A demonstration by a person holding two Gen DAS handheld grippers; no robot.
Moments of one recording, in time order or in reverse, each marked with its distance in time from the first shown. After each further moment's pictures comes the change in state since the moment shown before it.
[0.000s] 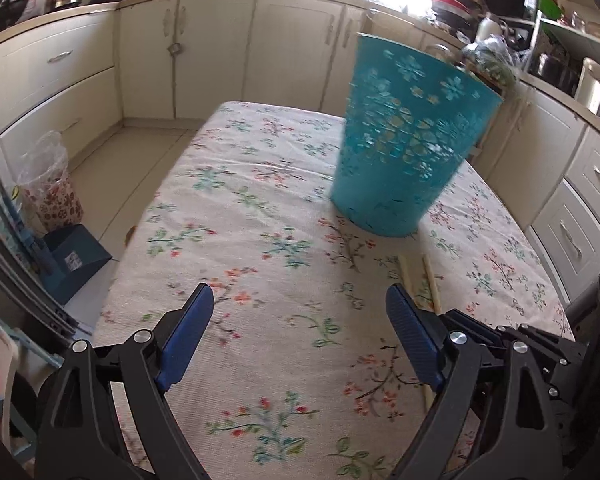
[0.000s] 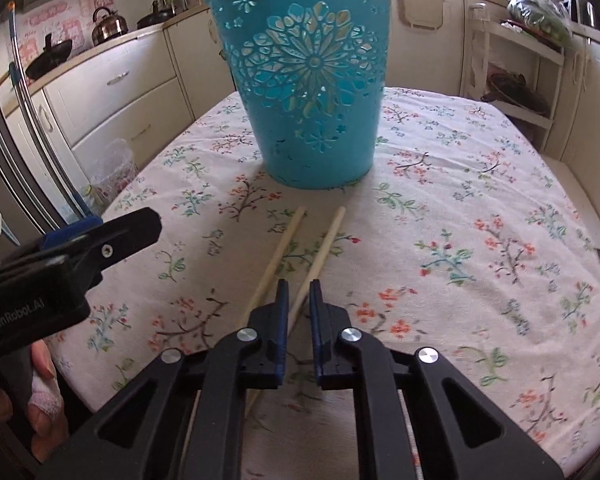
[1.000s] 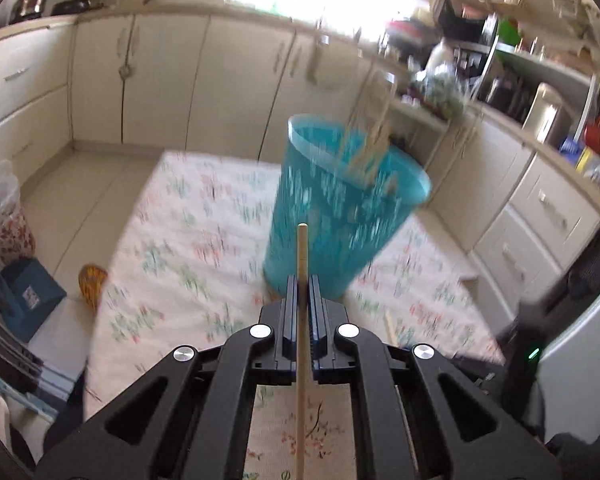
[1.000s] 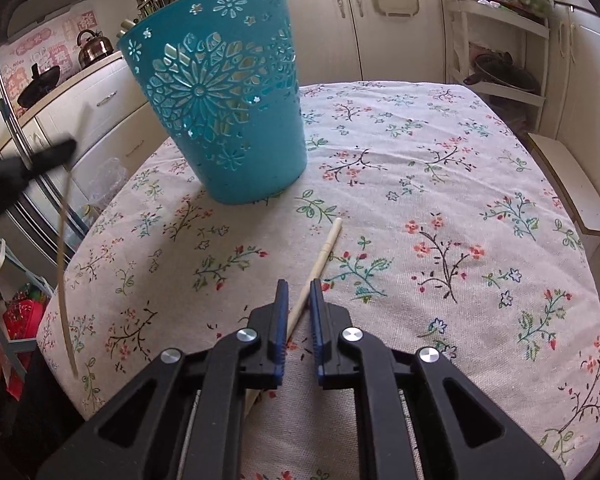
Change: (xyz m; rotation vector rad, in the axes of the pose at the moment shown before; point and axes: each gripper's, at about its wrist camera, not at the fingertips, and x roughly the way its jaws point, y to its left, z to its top) left arm -0.047 0.001 0.063 -0.007 -0.121 -0.220; right arm -0.003 -0.063 0.004 0.089 -0.002 0.058
